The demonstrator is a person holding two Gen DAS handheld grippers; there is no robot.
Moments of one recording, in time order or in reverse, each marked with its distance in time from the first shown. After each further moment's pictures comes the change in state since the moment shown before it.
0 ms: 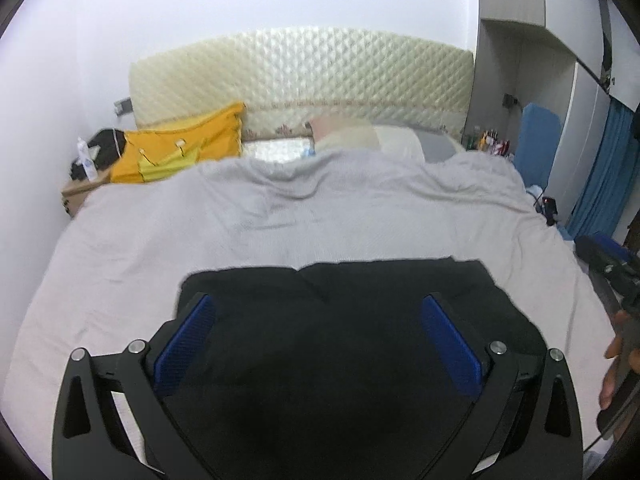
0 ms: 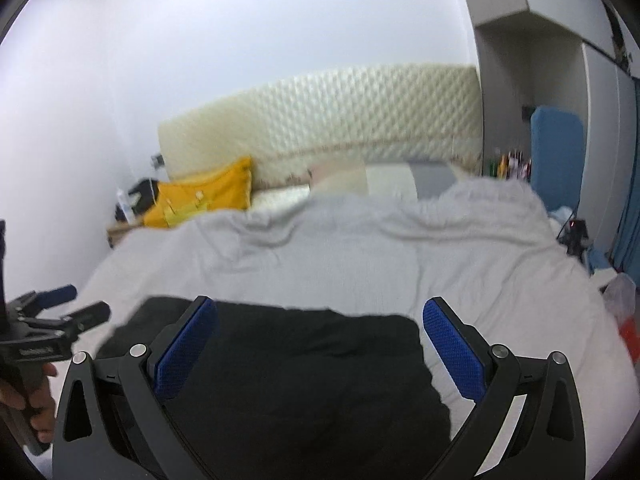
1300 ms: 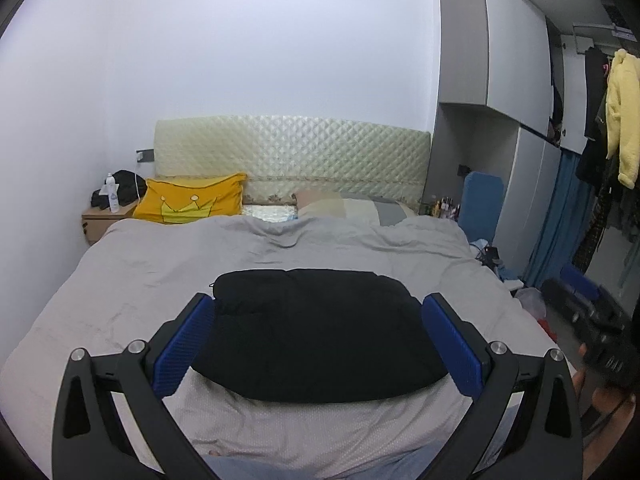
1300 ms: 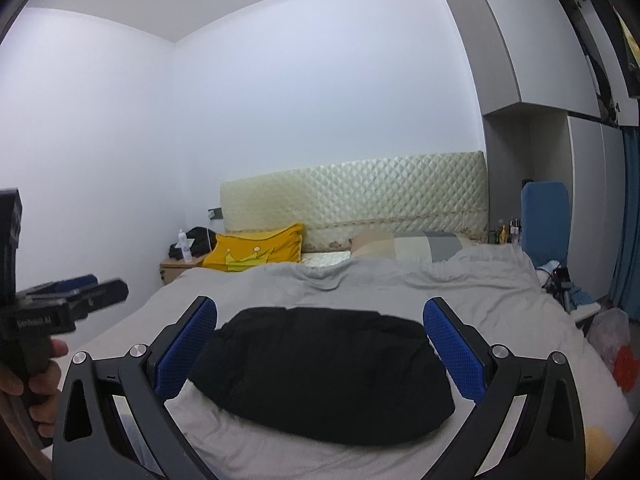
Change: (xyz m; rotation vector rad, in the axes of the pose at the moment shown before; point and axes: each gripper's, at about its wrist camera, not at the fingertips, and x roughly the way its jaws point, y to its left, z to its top) left arm -0.258 0.003 -0.099 -0.052 -0.273 -0.085; right arm -0.257 0.077 -0.080 -0.072 -0.259 0.096
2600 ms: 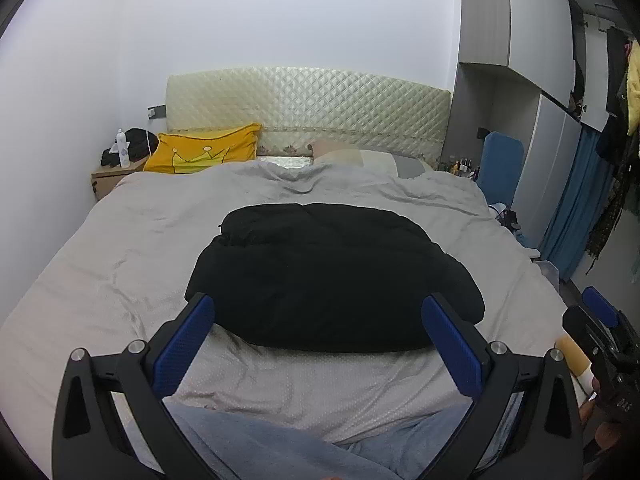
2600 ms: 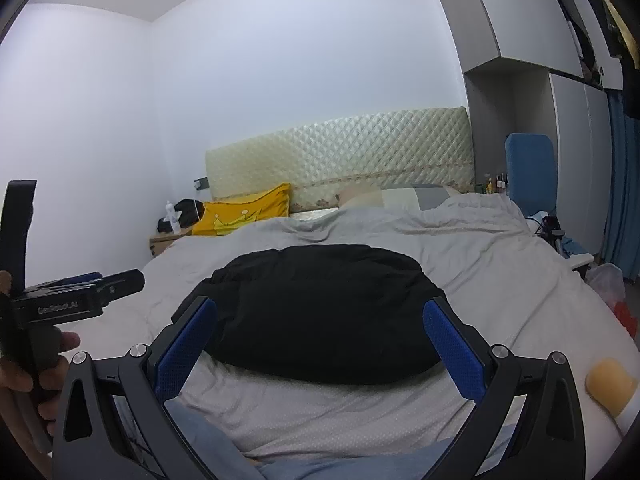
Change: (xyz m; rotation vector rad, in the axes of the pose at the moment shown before) left arm 0.024 0.008 -0.064 -0.021 0.148 0.055; right arm -0.009 0.003 -0.079 0.058 0.103 -0.055
